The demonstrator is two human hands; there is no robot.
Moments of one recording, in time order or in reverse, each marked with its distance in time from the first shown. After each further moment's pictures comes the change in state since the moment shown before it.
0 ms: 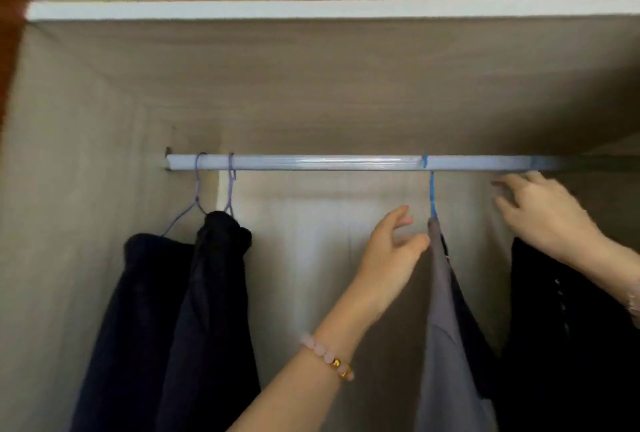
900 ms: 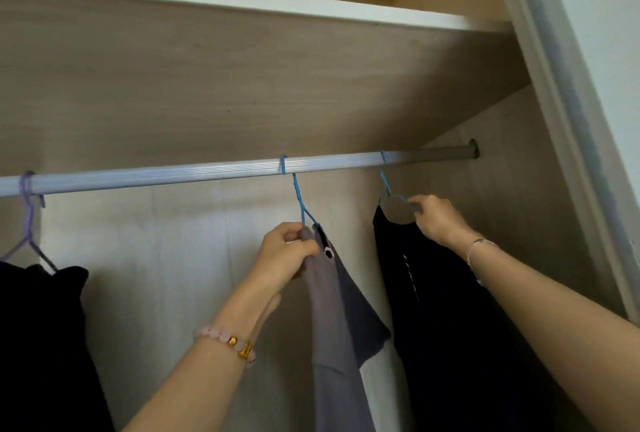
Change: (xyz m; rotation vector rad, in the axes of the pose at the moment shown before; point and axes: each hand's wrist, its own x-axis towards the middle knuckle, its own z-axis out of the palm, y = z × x) left_hand 0.057 -0.013 0.064 -0.042 -0.030 -0.199; right_hand 0.029 0.131 0.024 0.068 -0.062 0.335
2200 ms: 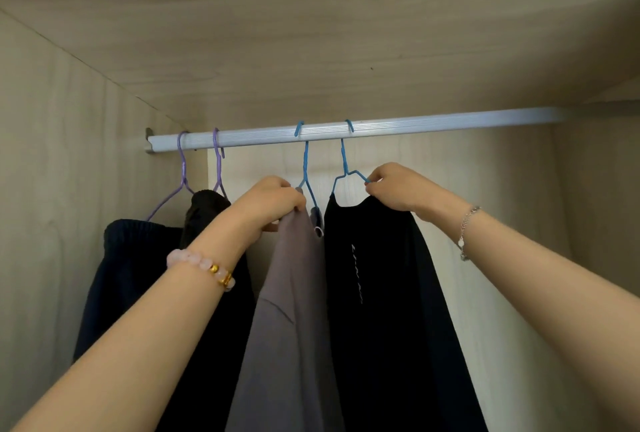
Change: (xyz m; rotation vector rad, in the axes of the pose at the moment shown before) left_hand -0.049 0.035 -0.180 0.507 0.194 -0.136; right_hand -0.094 -0.228 0.064 0.246 -0.340 -0.328
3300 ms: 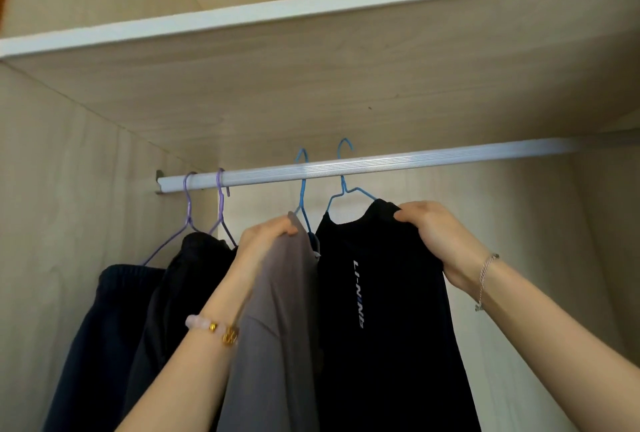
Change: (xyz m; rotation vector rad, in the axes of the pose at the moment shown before) left_hand 0.018 -0.017 0.010 -0.399 0.181 0.069; right_hand -0.026 0.032 -0.013 0.893 -0.027 -0.037
